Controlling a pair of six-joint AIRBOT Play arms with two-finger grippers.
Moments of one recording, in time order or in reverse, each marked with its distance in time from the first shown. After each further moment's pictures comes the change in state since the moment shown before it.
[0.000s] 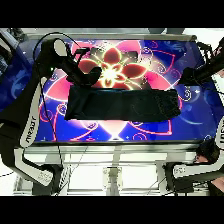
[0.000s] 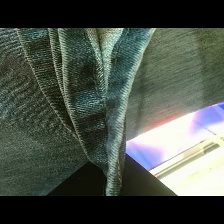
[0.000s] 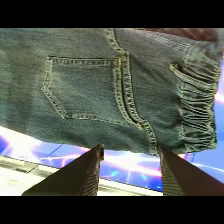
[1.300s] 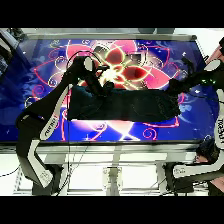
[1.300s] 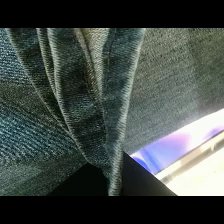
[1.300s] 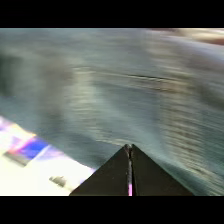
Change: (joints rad) left arm -0.150 -0.183 -0.002 0.002 0.063 0.001; right arm 0.047 0.000 -0.349 0.269 -0.271 -0.141
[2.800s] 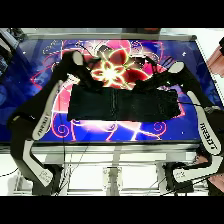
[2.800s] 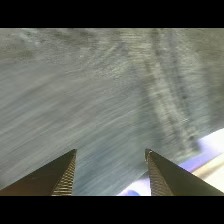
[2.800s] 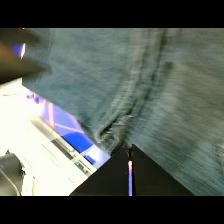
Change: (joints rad) left arm 0.116 0.063 0.000 0.000 0.030 0.030; right arm 0.361 -0.013 -0.038 0.185 -0.179 0.032
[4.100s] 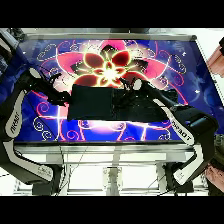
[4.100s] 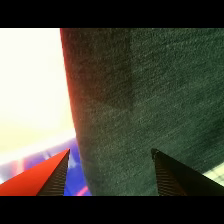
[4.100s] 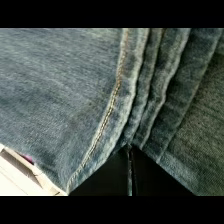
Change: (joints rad) left arm 0.458 0.100 -0.469 -0.123 0.073 0.247; right arm 0.277 -0.237 0.002 -0.182 -0.196 0.271
